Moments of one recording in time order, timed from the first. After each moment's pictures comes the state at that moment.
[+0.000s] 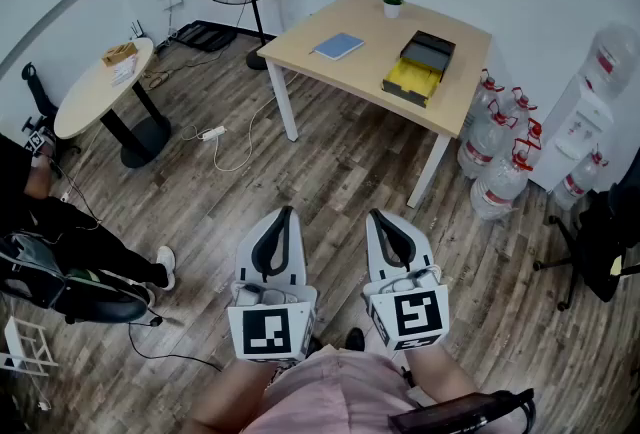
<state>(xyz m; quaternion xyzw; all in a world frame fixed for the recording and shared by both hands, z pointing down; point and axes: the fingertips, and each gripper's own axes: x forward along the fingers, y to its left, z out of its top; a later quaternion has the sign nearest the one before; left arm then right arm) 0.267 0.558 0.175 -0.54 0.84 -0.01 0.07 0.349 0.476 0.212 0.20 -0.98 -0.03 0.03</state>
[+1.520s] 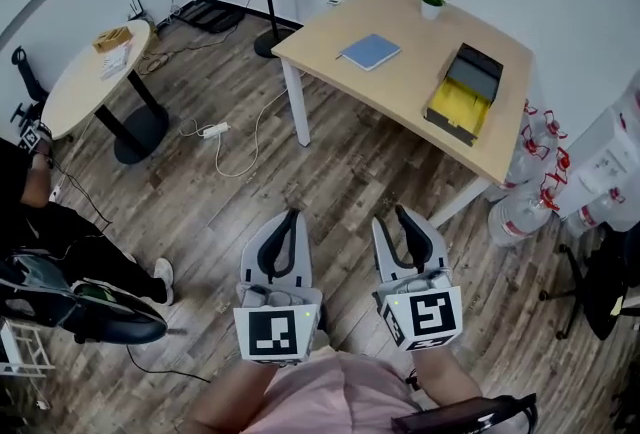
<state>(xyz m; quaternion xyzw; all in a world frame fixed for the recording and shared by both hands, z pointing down) 0.064 0.449 0.226 -0.52 0.85 0.00 0.01 0.152 0.356 0.257 0.19 -0.98 -0.02 0.06</state>
